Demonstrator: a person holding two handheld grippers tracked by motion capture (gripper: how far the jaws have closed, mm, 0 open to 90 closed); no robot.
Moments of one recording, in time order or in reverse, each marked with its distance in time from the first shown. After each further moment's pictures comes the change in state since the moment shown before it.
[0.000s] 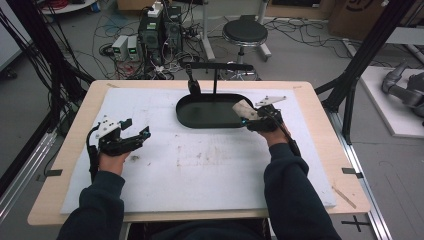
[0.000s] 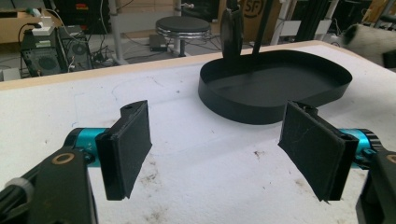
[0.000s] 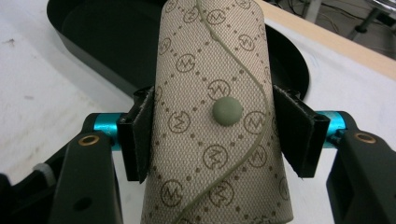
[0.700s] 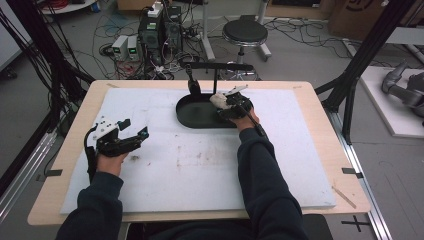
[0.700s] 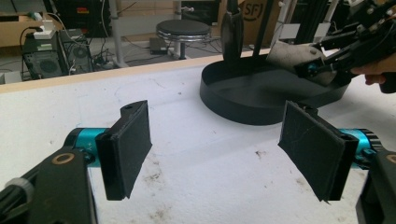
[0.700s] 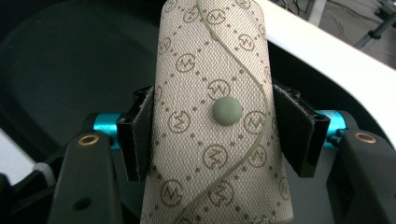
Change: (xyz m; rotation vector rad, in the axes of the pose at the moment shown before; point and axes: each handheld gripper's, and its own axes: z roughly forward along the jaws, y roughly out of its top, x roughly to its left) left arm 0.003 -0.001 -0.005 -0.015 0.000 0.001; right arm 0.020 0.046 0.102 0.061 -0.033 -0.035
